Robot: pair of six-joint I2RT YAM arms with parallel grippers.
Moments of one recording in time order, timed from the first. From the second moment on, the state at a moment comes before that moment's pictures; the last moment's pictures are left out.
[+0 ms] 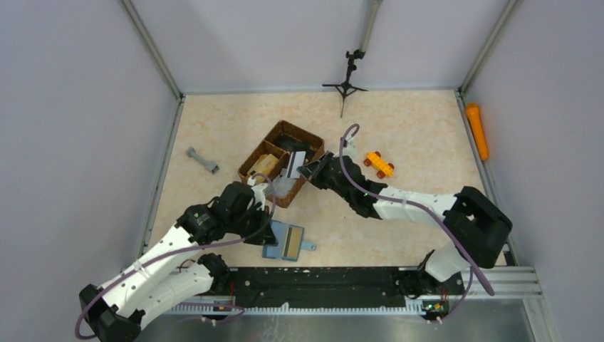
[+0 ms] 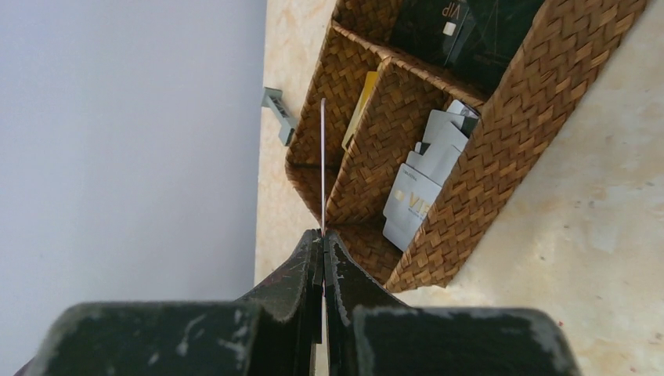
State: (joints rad) left arm -0.71 0.77 0.70 -0.87 0.35 -0.59; right arm 0.91 1.48 0.80 0.38 0.24 1.15
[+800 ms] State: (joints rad) left arm -0.71 0.76 0.69 -0.91 0.14 -0.69; right arm 0.98 1.81 0.96 0.47 0.33 1.28
